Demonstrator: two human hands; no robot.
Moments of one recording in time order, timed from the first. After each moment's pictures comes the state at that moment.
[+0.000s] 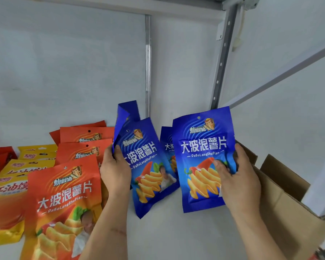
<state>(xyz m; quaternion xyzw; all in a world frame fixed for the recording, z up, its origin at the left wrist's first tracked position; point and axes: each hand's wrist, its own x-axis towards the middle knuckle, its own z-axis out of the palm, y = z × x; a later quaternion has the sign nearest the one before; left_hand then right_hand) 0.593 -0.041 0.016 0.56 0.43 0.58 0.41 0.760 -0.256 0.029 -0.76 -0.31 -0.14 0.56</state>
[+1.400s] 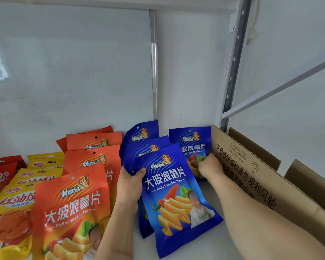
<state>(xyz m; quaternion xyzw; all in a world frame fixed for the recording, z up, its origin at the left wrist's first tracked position) 0.599 -0.020 -0.017 0.52 0.37 0.45 0.62 0.833 -0.099 -0.001 -0.86 -0.21 0.14 0.44</state>
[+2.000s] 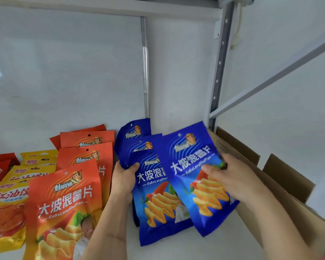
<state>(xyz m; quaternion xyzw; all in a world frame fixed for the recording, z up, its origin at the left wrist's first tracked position) 0.606 -0.032 -0.006 0.47 0.35 0.45 0.67 0.769 -0.258 0.070 -0.81 -0.38 0.11 0.45</state>
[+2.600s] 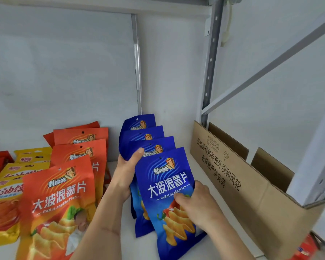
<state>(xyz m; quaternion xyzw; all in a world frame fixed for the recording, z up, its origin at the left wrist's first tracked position) 0.608 -0.059 0.009 0.50 0.25 0.38 0.73 0.721 -0.241 -0.007 -0.86 -0.31 0.17 0.36</state>
